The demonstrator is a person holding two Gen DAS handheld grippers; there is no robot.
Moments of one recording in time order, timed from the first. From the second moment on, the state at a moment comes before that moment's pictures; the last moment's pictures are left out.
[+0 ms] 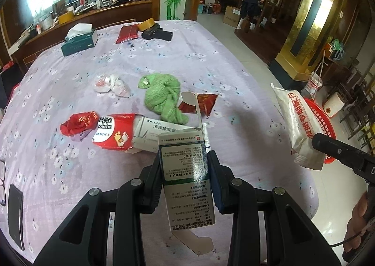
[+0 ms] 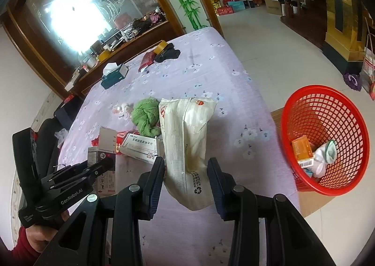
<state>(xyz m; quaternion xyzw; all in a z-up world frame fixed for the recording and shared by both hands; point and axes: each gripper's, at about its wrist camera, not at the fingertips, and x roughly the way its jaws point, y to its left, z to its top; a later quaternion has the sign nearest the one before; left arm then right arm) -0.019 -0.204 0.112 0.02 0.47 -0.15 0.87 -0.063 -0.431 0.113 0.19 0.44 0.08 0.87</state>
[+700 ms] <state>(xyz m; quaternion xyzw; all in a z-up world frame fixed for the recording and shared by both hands) -0.022 -0.262 0.125 0.05 0.45 -0.18 0.87 -0.072 -0.471 0.112 0.21 0.44 0.06 0.87</state>
